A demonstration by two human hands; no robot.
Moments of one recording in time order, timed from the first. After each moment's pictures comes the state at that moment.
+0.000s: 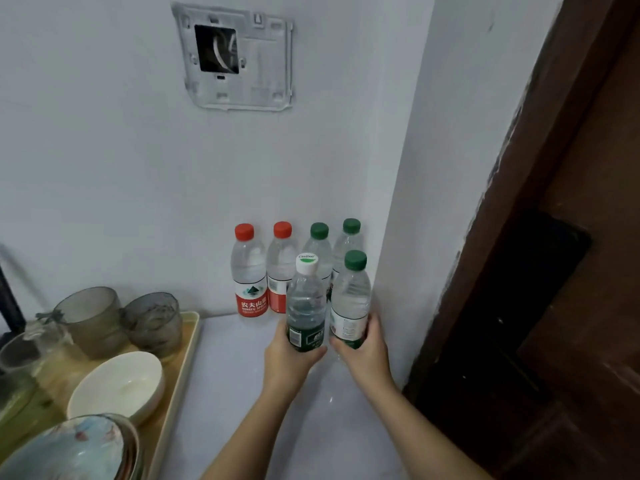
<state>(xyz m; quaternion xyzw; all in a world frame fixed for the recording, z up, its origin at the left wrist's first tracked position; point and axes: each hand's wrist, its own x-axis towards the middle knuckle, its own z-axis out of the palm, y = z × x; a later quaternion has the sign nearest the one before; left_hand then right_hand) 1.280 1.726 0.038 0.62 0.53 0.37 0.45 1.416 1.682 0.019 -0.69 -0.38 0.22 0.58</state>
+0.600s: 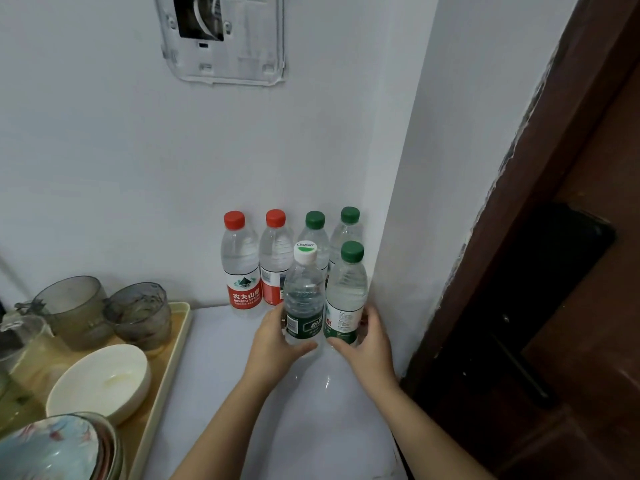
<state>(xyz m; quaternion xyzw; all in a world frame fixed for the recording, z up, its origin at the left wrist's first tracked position) 1.276 1.759 0.018 0.71 0.47 0.34 0.40 1.439 1.691 -0.004 -0.69 -0.42 0.19 0.56</state>
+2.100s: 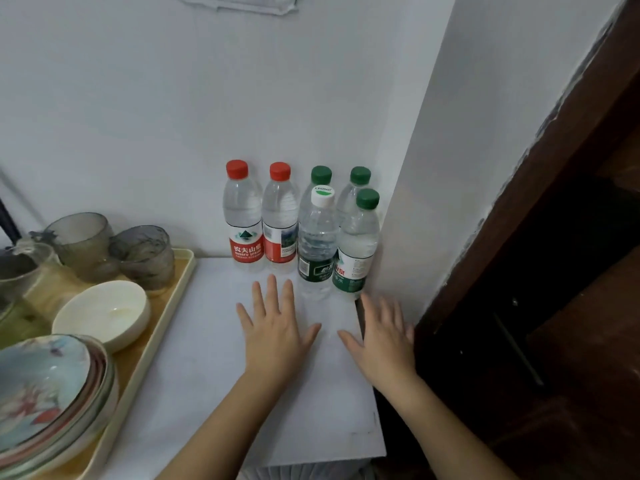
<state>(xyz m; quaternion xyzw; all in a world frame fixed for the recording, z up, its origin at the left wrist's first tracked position) 1.290 1.696 0.006 0.78 0.62 0.12 0.06 1.455 1.640 0.011 -0.82 -0.56 0.08 0.11</state>
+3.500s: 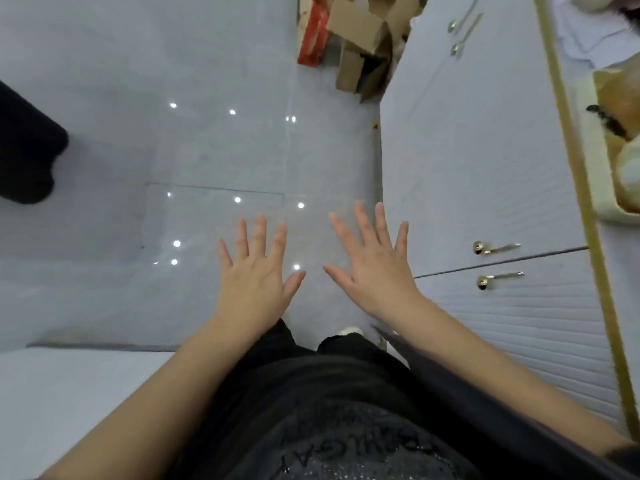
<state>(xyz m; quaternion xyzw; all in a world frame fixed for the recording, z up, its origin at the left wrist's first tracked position) 1.131 1.164 -0.077 0.14 0.97 0.07 0.17 1.147 1.353 -0.055 0.01 -0.98 0.04 -0.20</state>
